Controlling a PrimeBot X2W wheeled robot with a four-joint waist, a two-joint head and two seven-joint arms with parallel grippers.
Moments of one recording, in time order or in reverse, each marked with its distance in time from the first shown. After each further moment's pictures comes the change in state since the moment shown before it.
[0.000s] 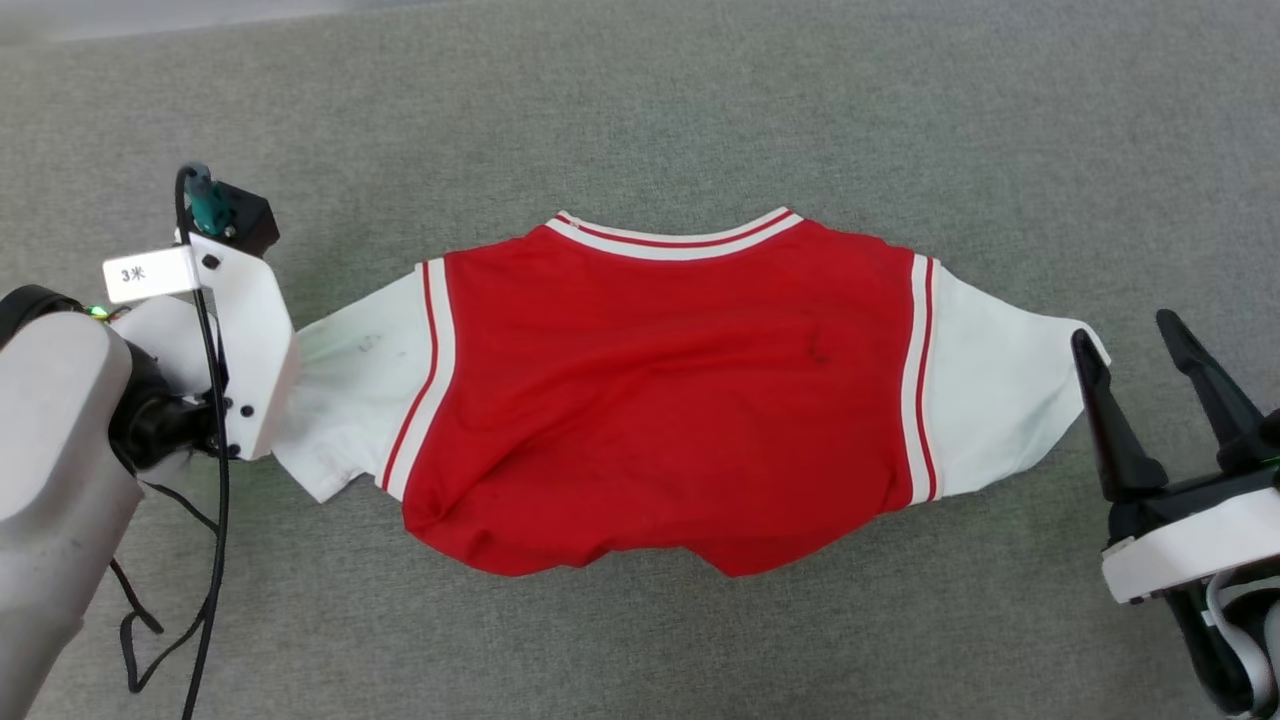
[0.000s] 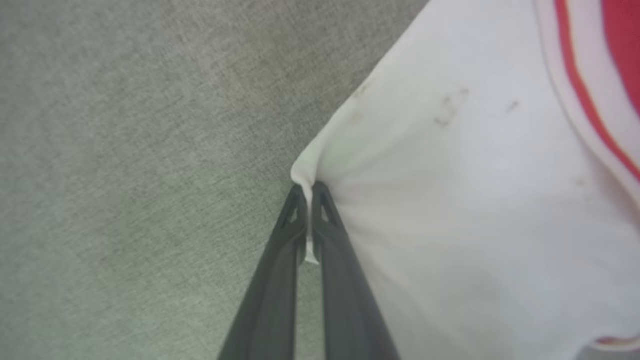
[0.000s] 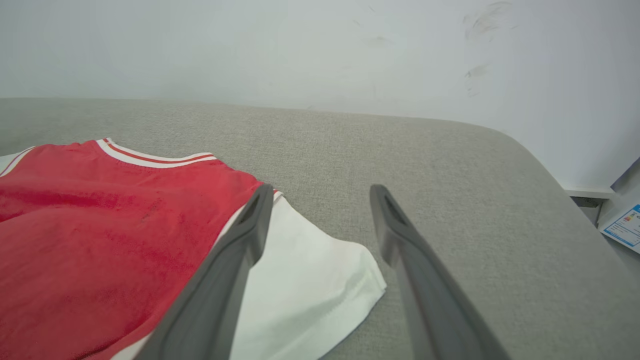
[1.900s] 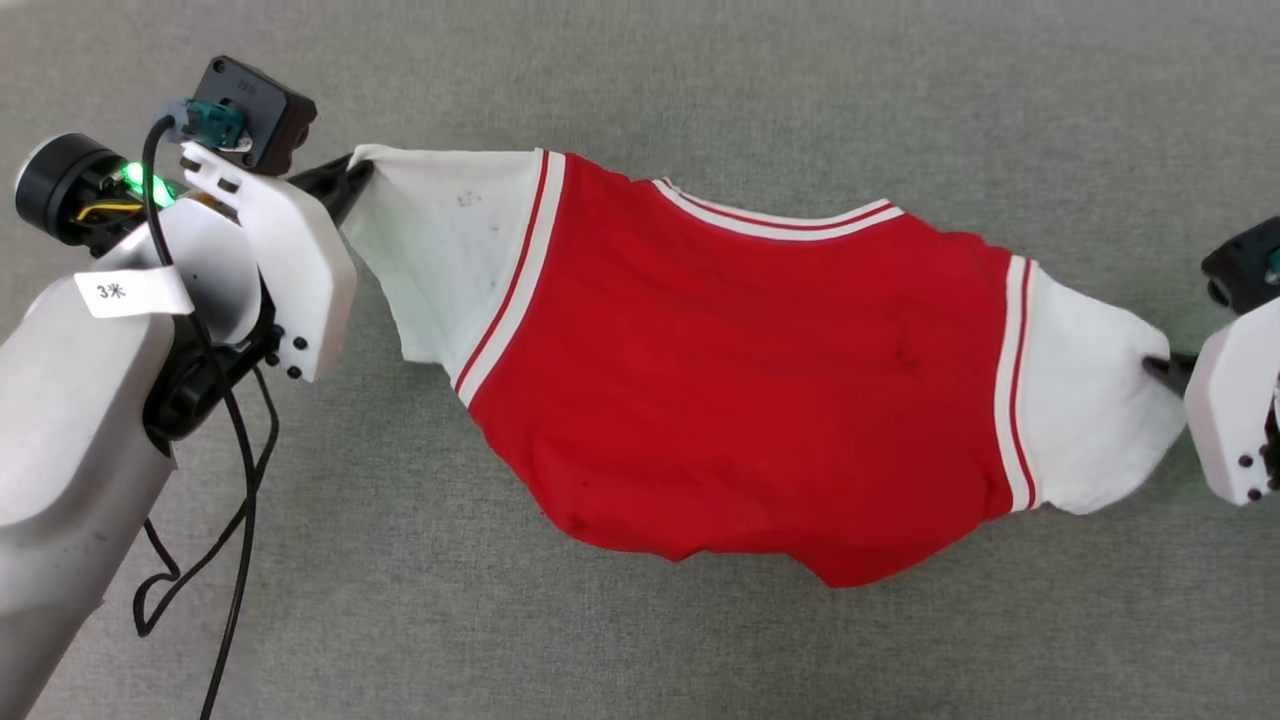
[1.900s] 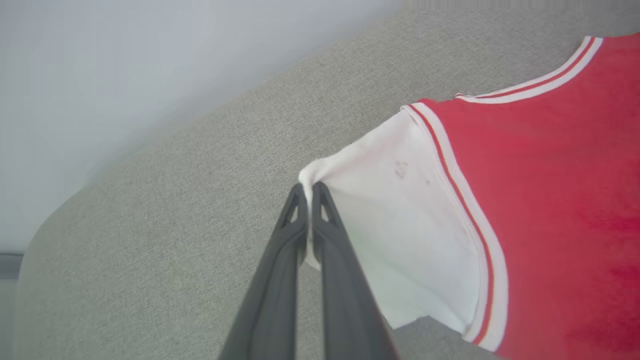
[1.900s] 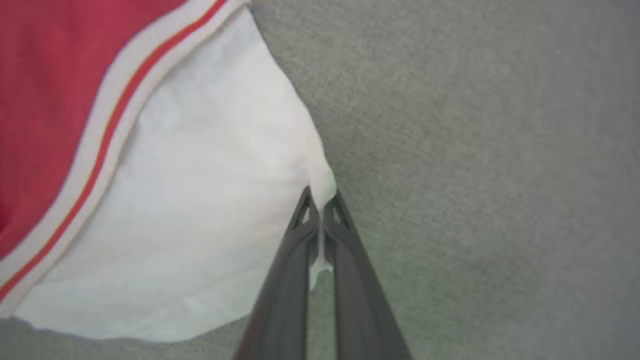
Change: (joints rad) left arm -0.033 -0.009 0.024 -0.238 0.106 0.042 -0.527; right arm -0.505 -0.470 0.593 0.338 0.425 0.000 0.722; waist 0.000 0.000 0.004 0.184
